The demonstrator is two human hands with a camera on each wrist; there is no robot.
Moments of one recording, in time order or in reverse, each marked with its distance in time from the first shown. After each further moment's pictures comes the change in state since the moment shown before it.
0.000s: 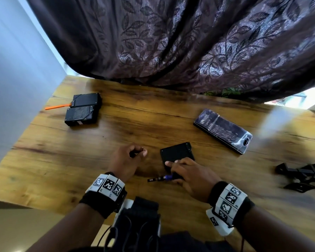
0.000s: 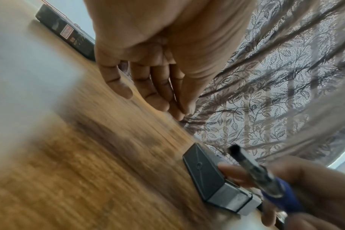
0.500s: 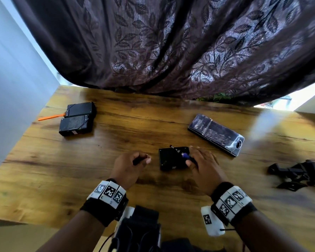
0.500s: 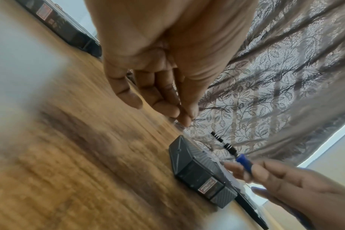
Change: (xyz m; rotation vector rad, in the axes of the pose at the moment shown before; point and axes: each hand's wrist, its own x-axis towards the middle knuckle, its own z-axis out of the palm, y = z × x) left_hand 0.005 0.005 0.010 -0.104 -0.133 0.030; right_hand -0.003 0.033 0.005 0.174 0.423 0.370
